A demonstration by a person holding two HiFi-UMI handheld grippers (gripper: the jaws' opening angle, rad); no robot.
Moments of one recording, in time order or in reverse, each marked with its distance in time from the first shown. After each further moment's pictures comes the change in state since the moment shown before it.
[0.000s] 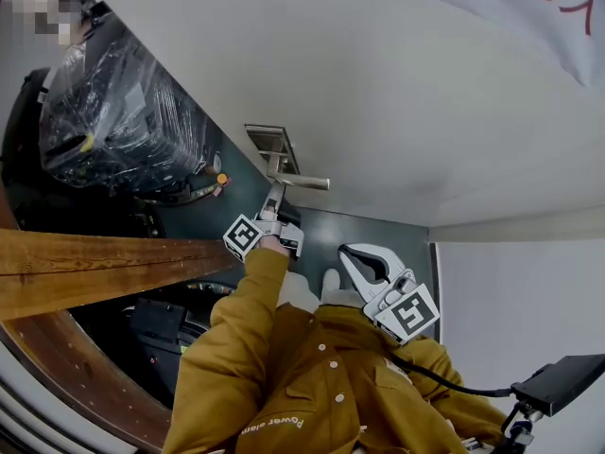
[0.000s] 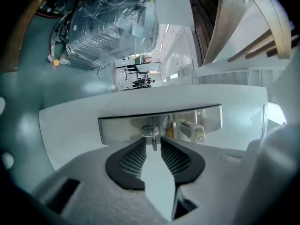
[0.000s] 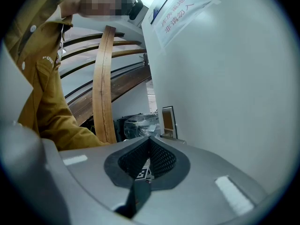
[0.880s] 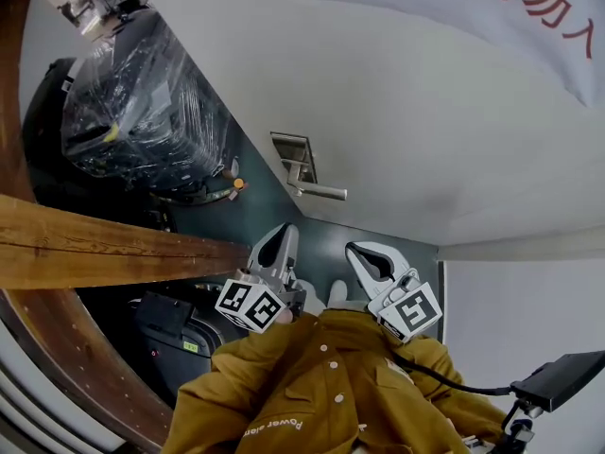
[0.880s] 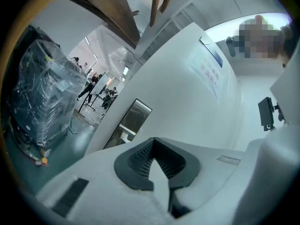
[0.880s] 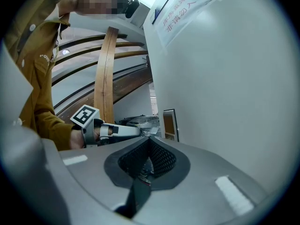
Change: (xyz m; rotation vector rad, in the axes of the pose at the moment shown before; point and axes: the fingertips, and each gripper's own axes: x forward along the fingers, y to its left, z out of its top) left arm -0.094 -0.152 -0.048 0.911 0.139 0.005; right arm 0.015 -0.006 0.014 -0.019 -0.024 0.036
